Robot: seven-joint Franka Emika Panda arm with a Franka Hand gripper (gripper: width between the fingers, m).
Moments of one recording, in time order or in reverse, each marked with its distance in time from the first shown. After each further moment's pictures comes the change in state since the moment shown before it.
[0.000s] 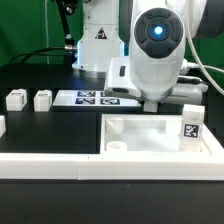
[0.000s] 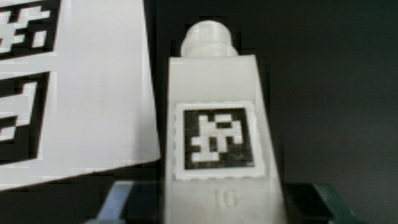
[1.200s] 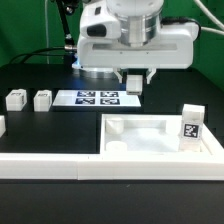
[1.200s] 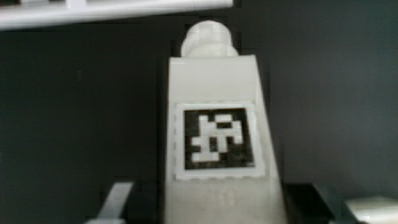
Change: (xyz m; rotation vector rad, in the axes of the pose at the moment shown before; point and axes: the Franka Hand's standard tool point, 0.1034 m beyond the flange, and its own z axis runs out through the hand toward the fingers) arm 0.004 0.034 -0.140 0.020 0.473 -0.097
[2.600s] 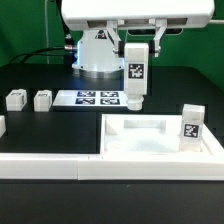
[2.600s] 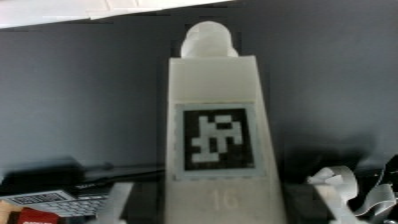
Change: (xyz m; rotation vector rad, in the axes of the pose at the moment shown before) arm 0.107 -0.003 -0.129 -0.008 1.053 -0.027
